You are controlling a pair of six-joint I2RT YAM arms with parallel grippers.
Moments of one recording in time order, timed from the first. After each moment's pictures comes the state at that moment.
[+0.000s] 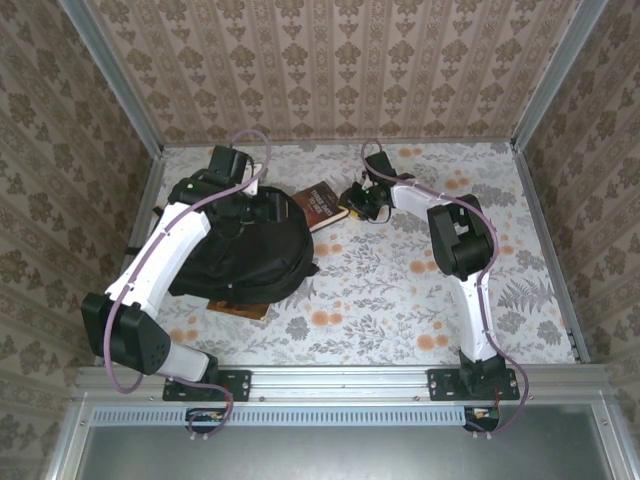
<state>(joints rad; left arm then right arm) -0.40 1.44 1.40 -0.93 0.26 -0.35 0.33 2.27 1.68 -0.38 -0.43 0.83</state>
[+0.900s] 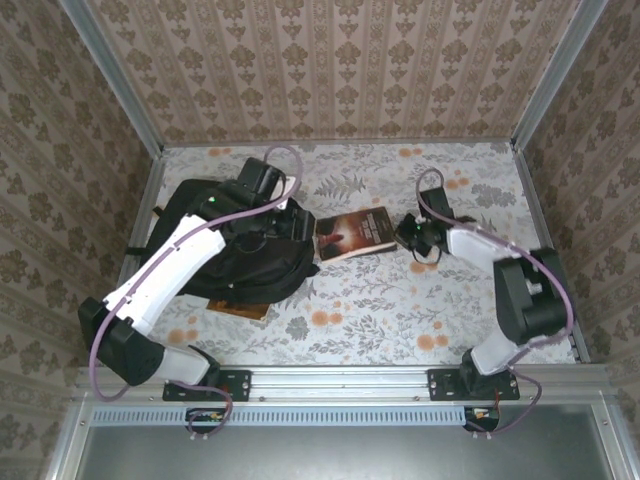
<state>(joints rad) -0.66 1.41 1.42 -0.93 0.19 -0.36 0.21 1.55 0.86 -0.30 -0.24 0.85</state>
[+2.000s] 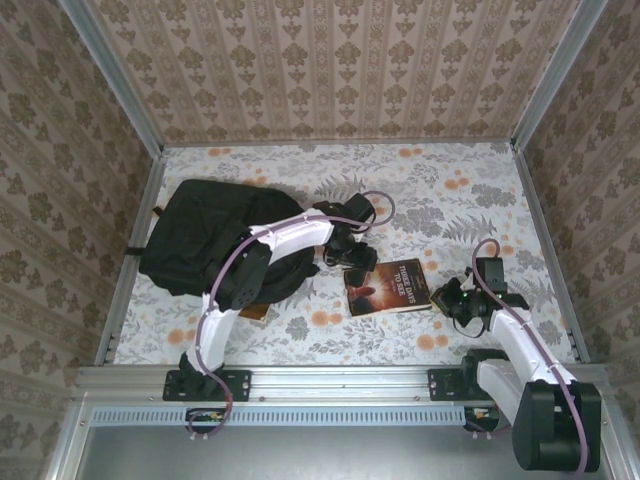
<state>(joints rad) -0.87 2.15 1.63 -0.77 0.22 -0.46 -0.11 0.90 0.33 -0.53 -0.44 0.78</state>
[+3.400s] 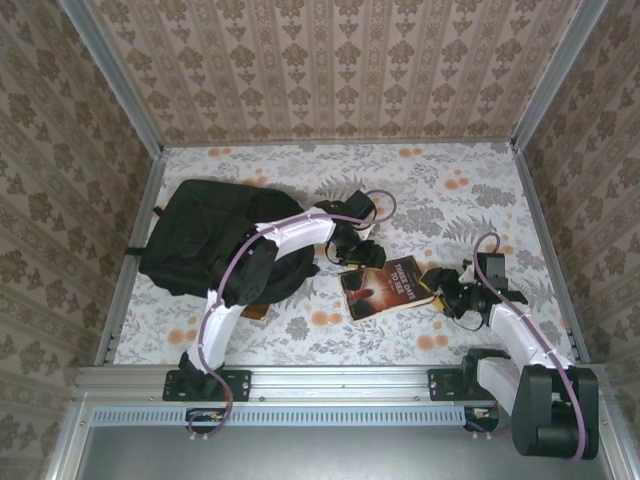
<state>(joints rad) -0.86 2.20 1.66 -0.69 0.43 -0.49 -0.12 0.97 0.34 -0.40 -0.55 0.83</state>
